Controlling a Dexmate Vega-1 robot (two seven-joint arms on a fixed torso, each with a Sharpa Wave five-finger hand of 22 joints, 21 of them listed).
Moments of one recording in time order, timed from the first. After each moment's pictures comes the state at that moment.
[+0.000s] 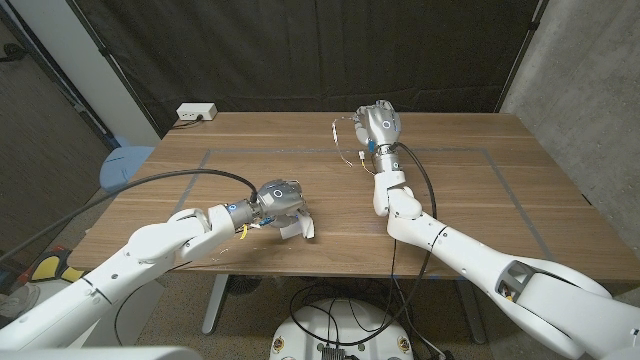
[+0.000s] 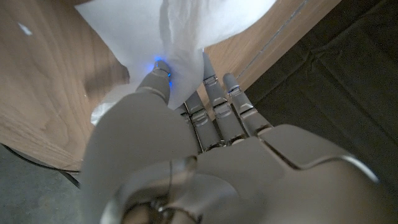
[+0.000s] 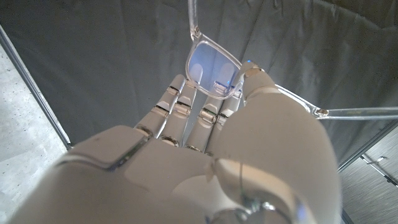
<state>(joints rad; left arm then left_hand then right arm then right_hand) 1.22 0.87 0.25 -1.96 1.18 -0.33 0.10 1.15 0.15 0.29 -0.14 0.20 0.97 -0.06 0.54 0.20 0.93 -0.17 0.61 0.35 0.80 -0.09 0.56 0.56 0.29 0.03 0.67 0.24 -0.61 -0.36 -0.87 -1.39 -0.81 -0.51 -0.83 1.12 0.08 0.30 -0.14 0.33 0.98 -0.10 0.43 0.20 0.93 -0.20 0.37 0.26 0.72 -0.07 0.22 0.22 0.36 -0.04 0.46 0.21</state>
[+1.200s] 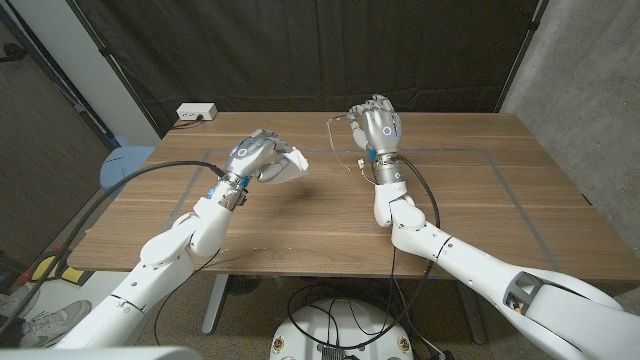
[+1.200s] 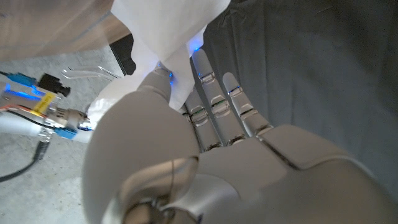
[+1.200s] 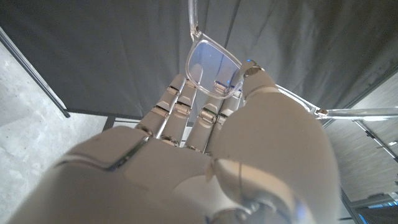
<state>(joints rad) 1.21 0.61 0.15 -1.87 0.90 -0.21 0.45 1.17 0.14 0.30 -0.13 0.23 0.96 -0.06 0.55 0.23 0.93 -0.18 0.67 0.42 0.87 -0.11 0.52 0.57 0.28 0.04 0.71 0.25 -0.66 -0.39 -0.88 -1.42 -0.88 -0.43 -1.04 1.13 0.08 0.29 -0.14 0.33 0.98 -0.10 0.43 0.20 0.94 -0.20 0.37 0.26 0.72 -0.07 0.22 0.23 0.36 -0.04 0.48 0.21</state>
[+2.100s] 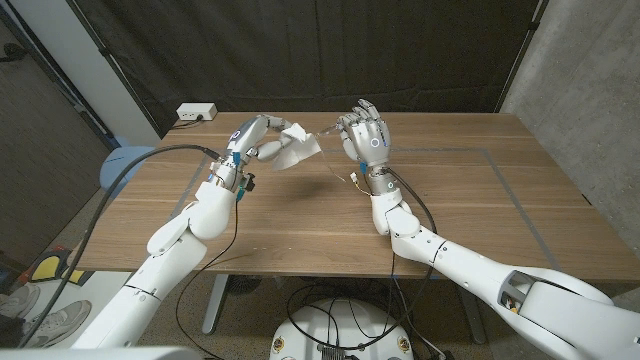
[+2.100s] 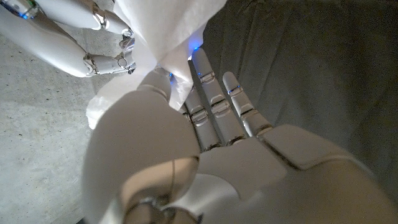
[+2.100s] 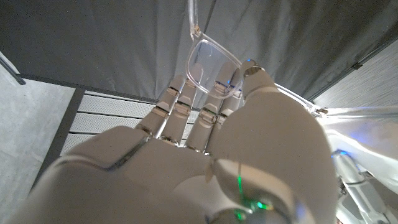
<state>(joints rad) 1.17 0.51 0.11 -1.88 0.56 -0.31 0.29 1.17 0.14 0.30 -0.13 0.23 0.96 -0.06 0.55 0.23 0.93 -0.17 0.69 0.44 0.88 -0.12 0.51 0.59 0.28 0.04 0.74 0.25 -0.63 -0.37 -0.94 -1.32 -1.02 -0.41 -1.11 1.14 0.09 0.27 -0.14 0.34 0.99 -0.09 0.42 0.19 0.95 -0.19 0.37 0.26 0.74 -0.08 0.22 0.23 0.35 -0.04 0.48 0.21</state>
